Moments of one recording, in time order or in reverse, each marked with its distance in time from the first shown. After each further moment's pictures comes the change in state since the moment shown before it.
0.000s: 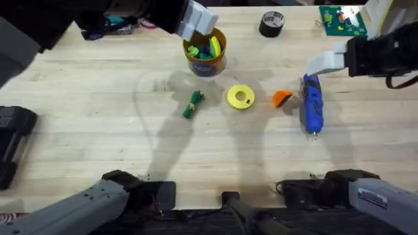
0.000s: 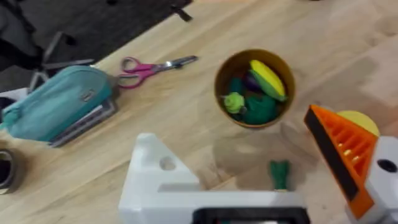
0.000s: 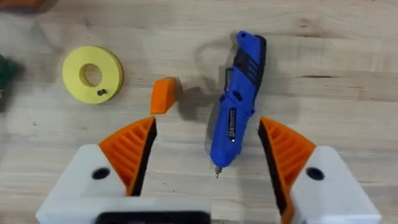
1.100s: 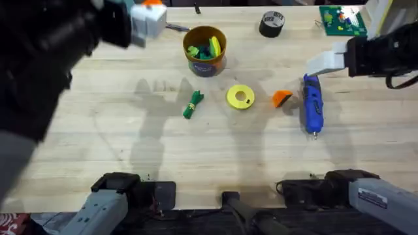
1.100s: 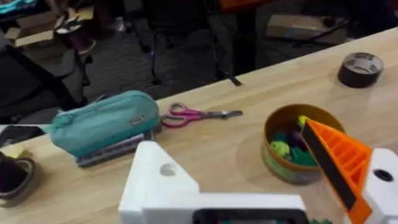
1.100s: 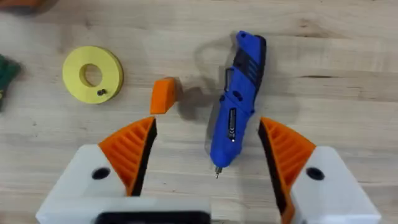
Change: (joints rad) left arm 0.364 -0.320 -0.442 0.458 0.225 0.028; right arm 0.000 0.000 0.000 0.000 0.000 0.000
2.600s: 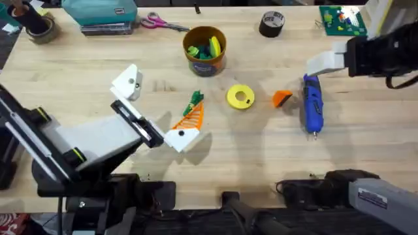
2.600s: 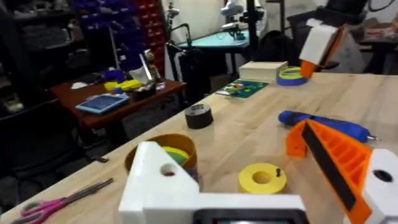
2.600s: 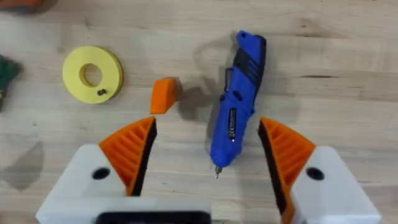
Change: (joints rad) left arm 0.054 -0.905 -0.870 0.490 0.684 -0.188; right arm 0.000 0.000 0.000 0.000 0.000 0.000
